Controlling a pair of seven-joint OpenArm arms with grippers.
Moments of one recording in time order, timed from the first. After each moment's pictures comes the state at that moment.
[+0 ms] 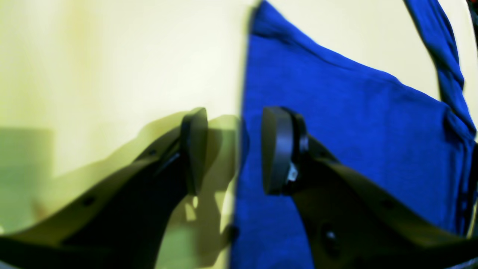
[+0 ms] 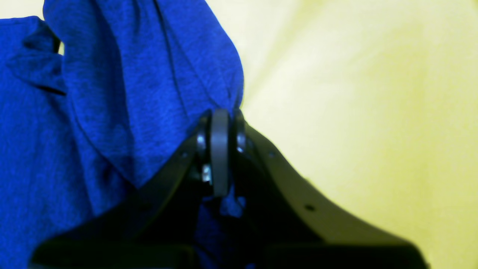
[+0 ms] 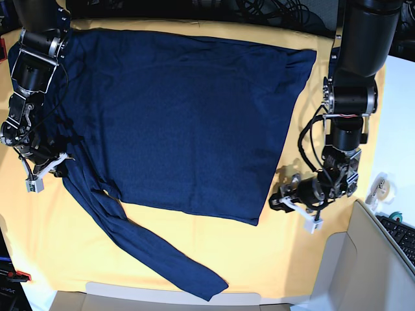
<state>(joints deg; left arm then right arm) -44.6 -14.0 3.1 20.3 -38.0 -25.9 35.8 22.4 23.9 21.5 48.5 13.5 37.3 -32.1</state>
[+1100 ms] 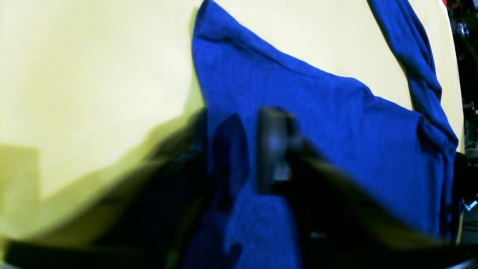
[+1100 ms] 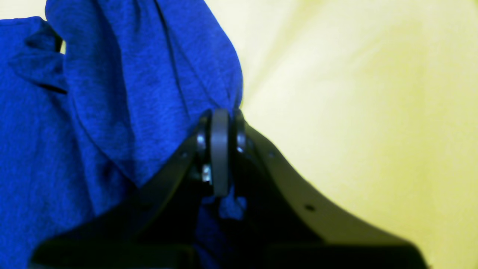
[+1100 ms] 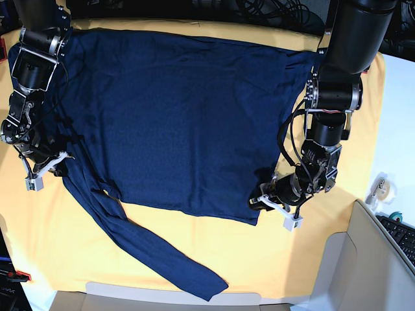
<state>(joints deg) -42.8 -8.5 2.9 20.6 -38.1 -25.9 29.3 21.6 23.9 21.5 48.6 14.0 37.3 -31.1</state>
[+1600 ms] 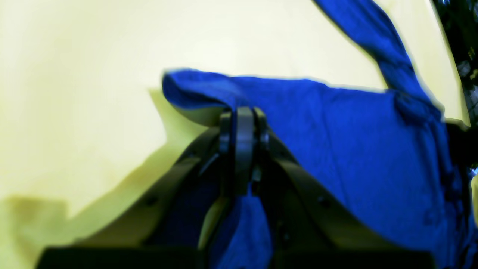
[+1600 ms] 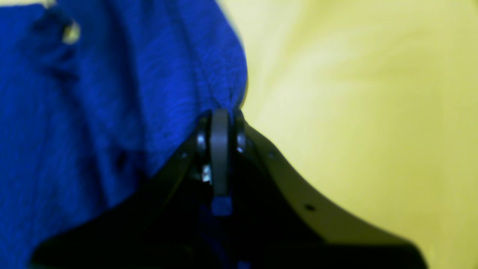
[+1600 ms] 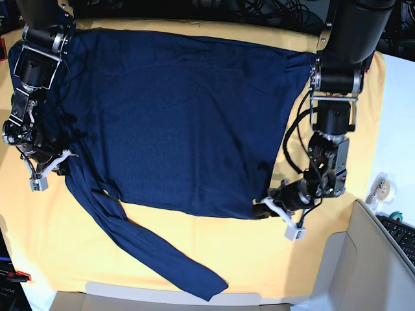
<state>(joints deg) -35.8 -11.5 3.0 43.3 -38.5 -26.1 38.7 18.7 22.7 21.4 55.2 12.7 37.3 -33.6</state>
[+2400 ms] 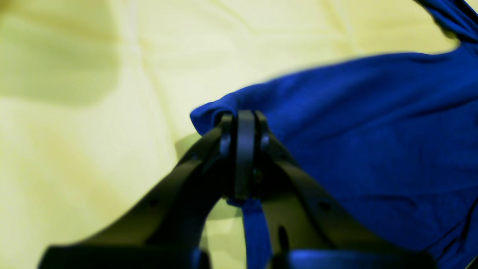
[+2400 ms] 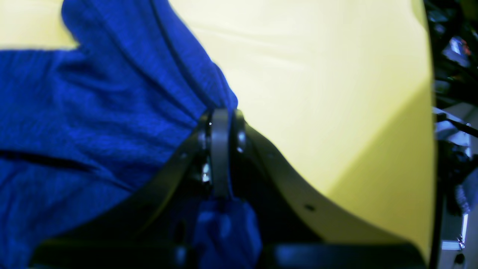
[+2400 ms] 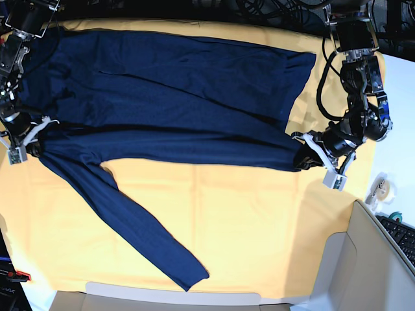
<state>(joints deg) -5.8 -17.0 -13.1 92.9 -38.1 -26.3 59.9 -2.4 25.1 30.2 87.8 12.7 37.5 -34.7</state>
